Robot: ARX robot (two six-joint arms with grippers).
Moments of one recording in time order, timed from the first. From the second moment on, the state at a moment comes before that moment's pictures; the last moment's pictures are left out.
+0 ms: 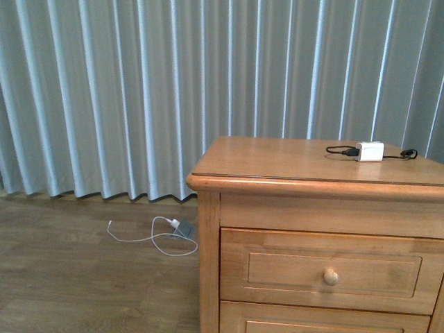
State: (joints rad) left arm 0.00 0.00 0.02 0.00 0.00 0.00; right arm 0.00 0.66 0.08 0.56 0.00 0.01
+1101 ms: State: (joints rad) left arm 0.00 0.00 0.02 0.00 0.00 0.00; right arm 0.00 0.20 0.01 0.20 0.00 0.00
